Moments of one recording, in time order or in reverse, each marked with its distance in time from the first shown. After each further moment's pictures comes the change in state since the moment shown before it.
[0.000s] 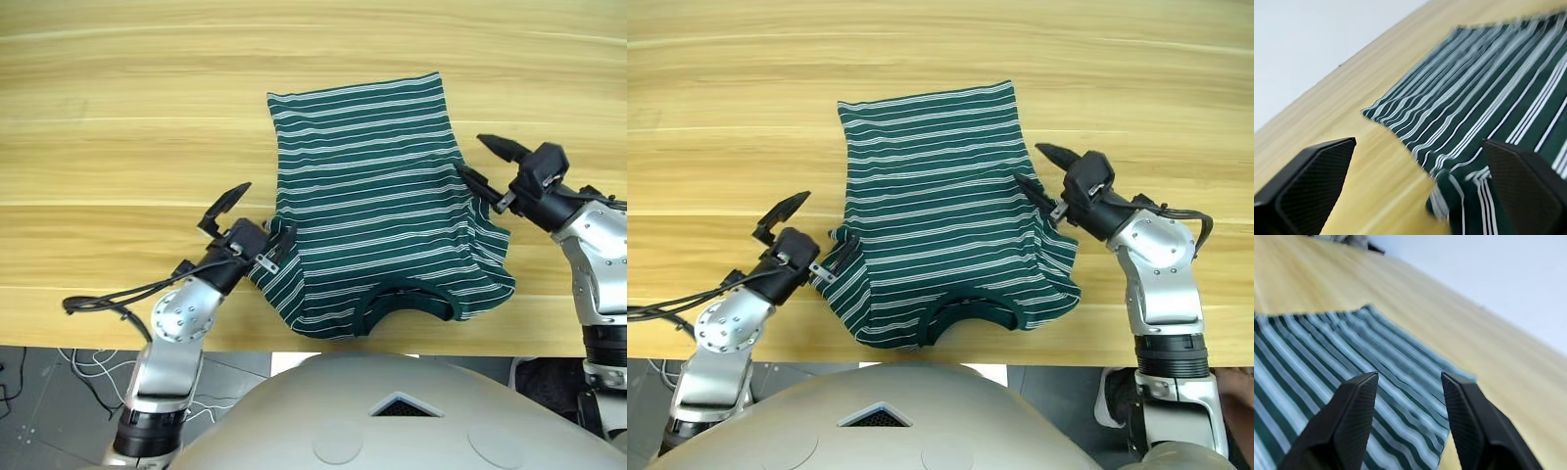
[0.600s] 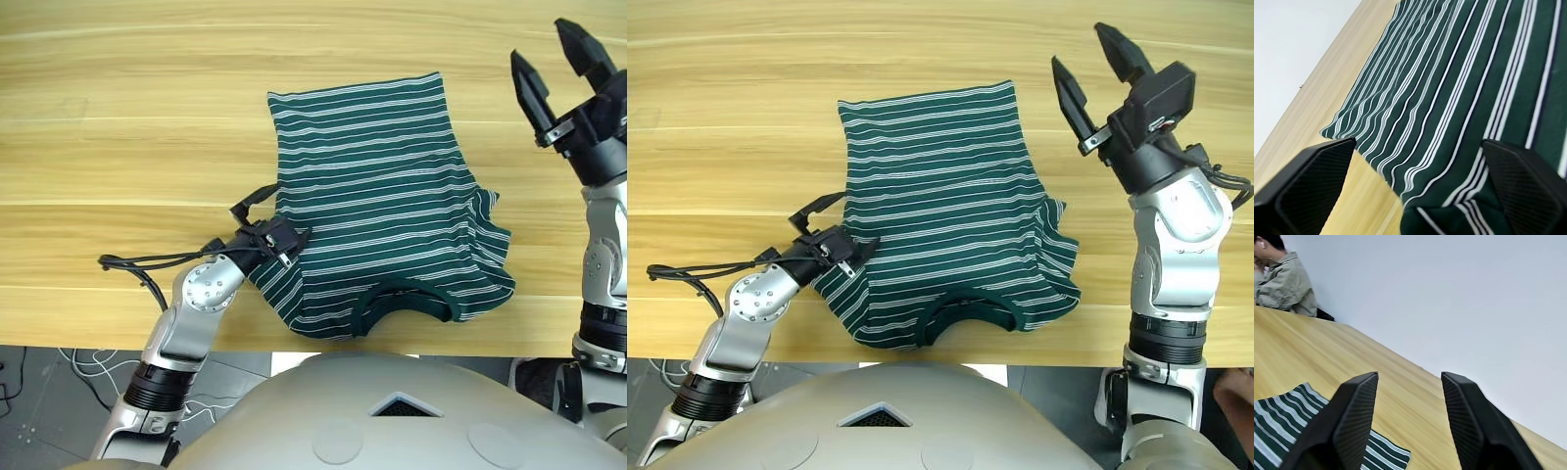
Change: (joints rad) left arm -0.164 0.055 -0.092 0.191 0.116 -0.046 -0.072; right arm -0.106 0.098 -0.142 -0.144 0.020 0.023 -0.165
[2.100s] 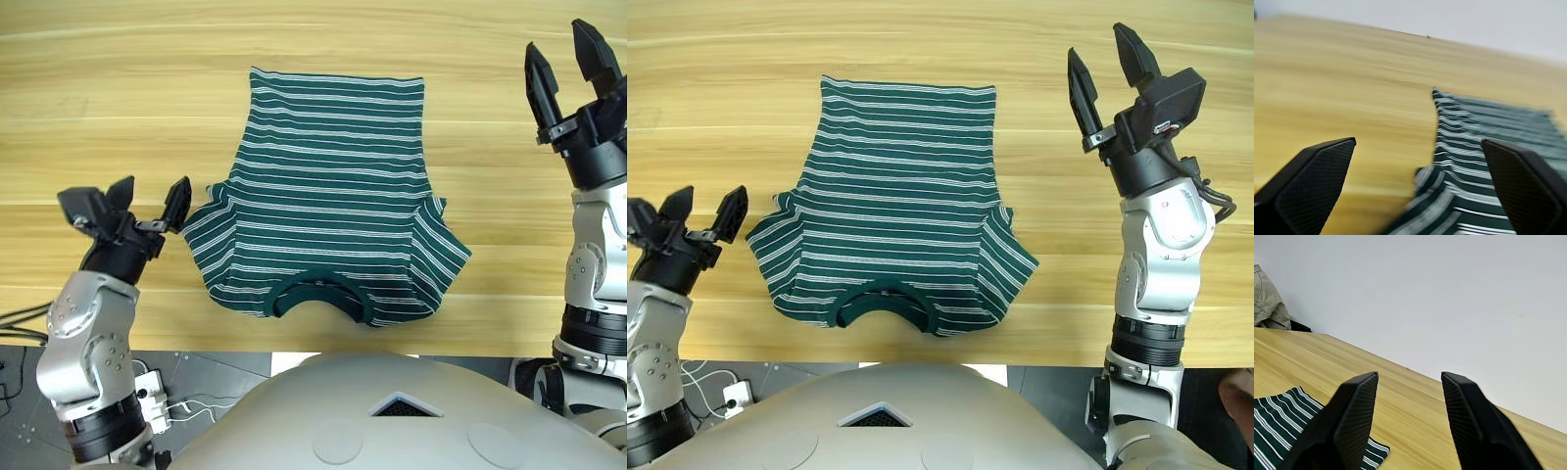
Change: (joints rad) left arm 0.192 -0.145 0.742 -0.198 -1.133 0.484 0.132; right arm 0.025 0.088 -0.026 0.015 -0.019 -0.020 -0.062
